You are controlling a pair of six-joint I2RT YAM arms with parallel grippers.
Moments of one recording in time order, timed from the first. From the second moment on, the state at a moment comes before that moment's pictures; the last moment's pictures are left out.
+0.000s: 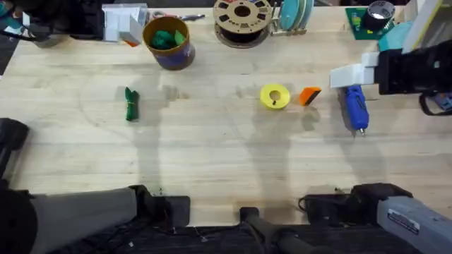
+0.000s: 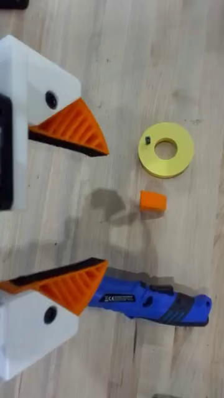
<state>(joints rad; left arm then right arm) 0.20 1.48 1.52 -1.16 0.06 0.19 0.01 1.06 1.14 -1.16 -0.13 0.00</state>
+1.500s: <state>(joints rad) -0.11 1.24 1.52 -1.10 0.07 0.17 0.01 1.06 1.14 -1.17 -0.13 0.00</state>
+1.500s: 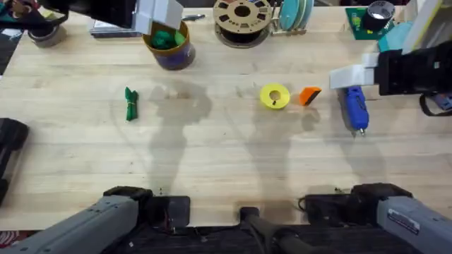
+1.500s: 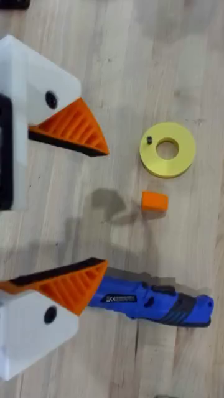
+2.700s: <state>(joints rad) -0.06 0.37 0.27 0.18 0.38 0.00 0.01 1.06 1.14 -1.17 -0.13 0.00</state>
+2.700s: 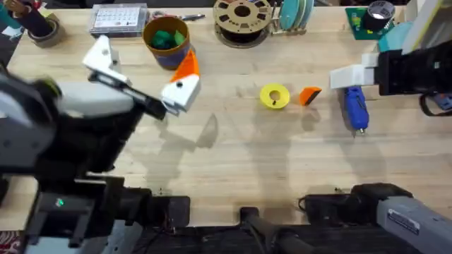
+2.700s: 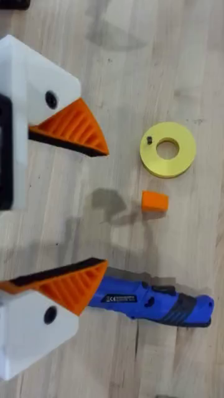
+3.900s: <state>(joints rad) -0.06 0.01 0.01 -0.11 1.06 -0.04 0.01 1.06 1.14 -1.17 -0.13 0.00</state>
